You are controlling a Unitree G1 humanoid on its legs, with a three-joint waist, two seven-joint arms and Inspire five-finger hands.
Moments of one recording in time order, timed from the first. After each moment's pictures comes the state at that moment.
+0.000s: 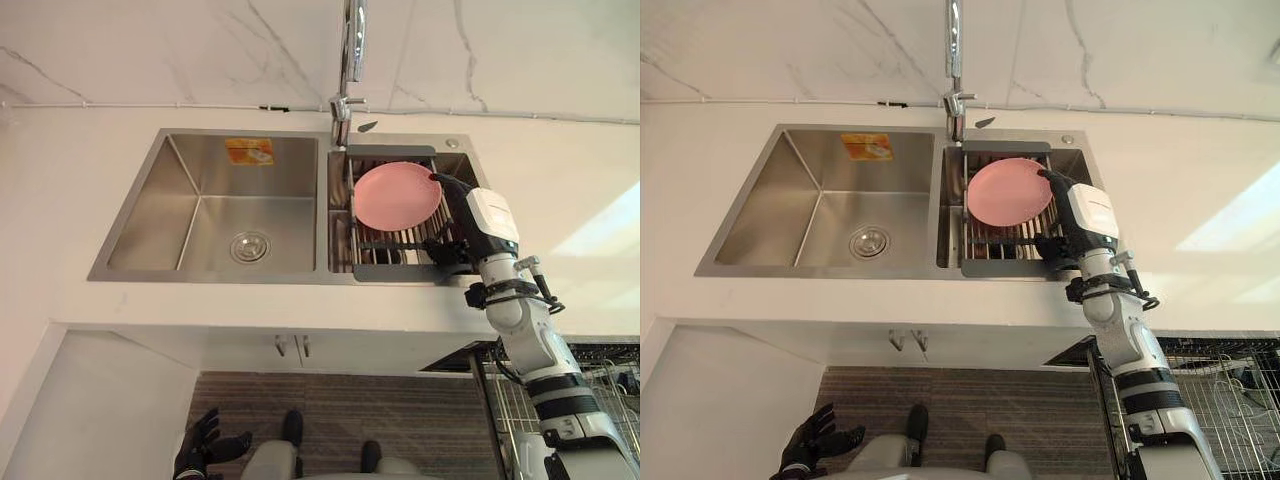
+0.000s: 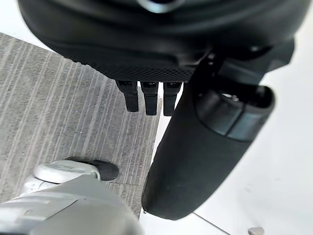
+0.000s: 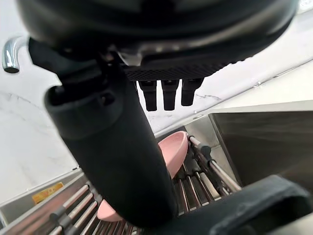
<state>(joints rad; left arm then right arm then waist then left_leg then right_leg) 0.25 0.14 0.15 0.84 -0.14 -0.17 0.07 -0.34 -0.52 0.06 0.27 -0.64 -0.10 -0.18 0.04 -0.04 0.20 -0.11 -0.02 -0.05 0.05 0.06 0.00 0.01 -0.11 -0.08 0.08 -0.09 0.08</state>
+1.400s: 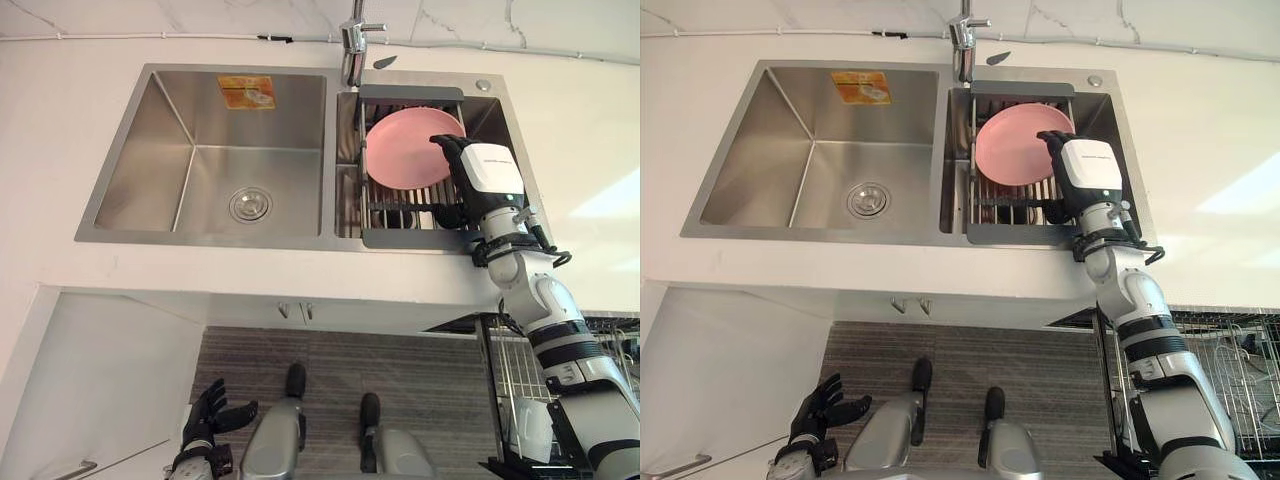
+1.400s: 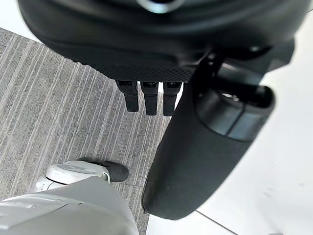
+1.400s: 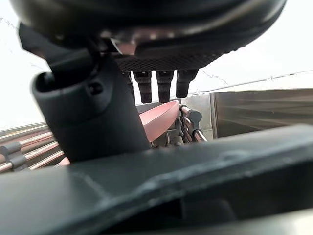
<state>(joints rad) 0.17 0.14 0.13 0.82 -0.18 -0.19 0.09 -0.57 -0.61 0.16 0.38 -0.75 -0.03 -0.20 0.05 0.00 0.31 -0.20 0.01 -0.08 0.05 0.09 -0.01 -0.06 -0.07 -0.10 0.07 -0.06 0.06</state>
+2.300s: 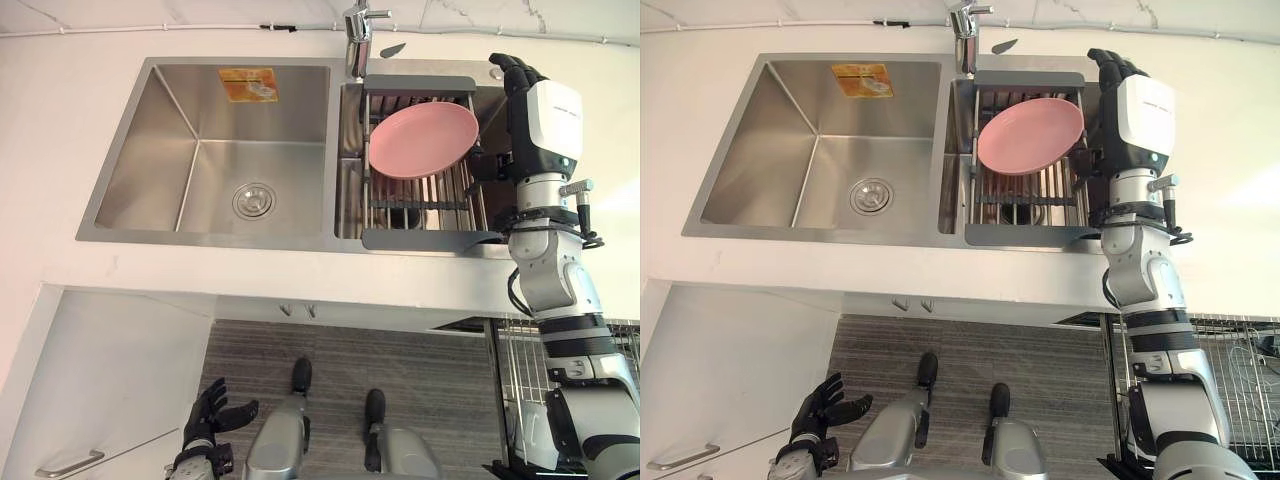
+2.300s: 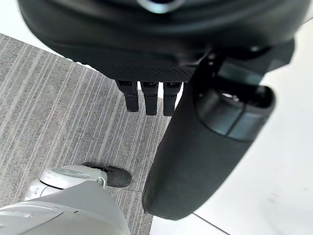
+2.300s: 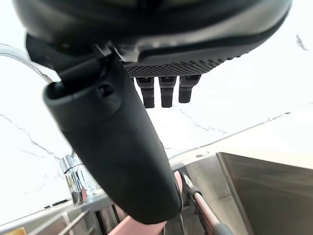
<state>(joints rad) 0.16 0.13 0.13 0.83 -0.18 -0.19 0.08 -0.60 -0.59 0.01 0.23 -0.67 0.01 -0.29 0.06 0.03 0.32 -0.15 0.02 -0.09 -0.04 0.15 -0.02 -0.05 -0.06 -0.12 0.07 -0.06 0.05</state>
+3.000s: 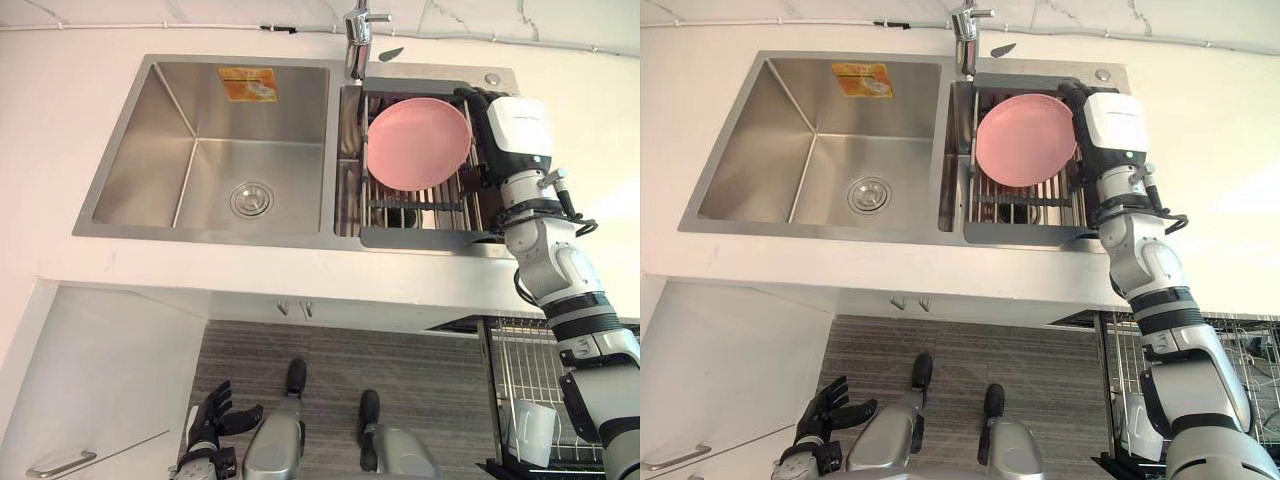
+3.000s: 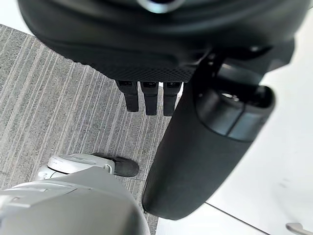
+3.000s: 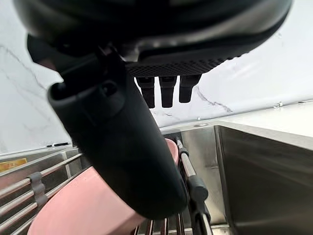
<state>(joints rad) 0.16 0.14 0.09 0.84 -0.18 -0.19 0.09 -0.72 -0.69 0.20 0.42 -0.67 -0.01 -0.20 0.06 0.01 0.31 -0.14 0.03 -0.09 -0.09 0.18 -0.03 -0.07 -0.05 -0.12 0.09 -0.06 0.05</state>
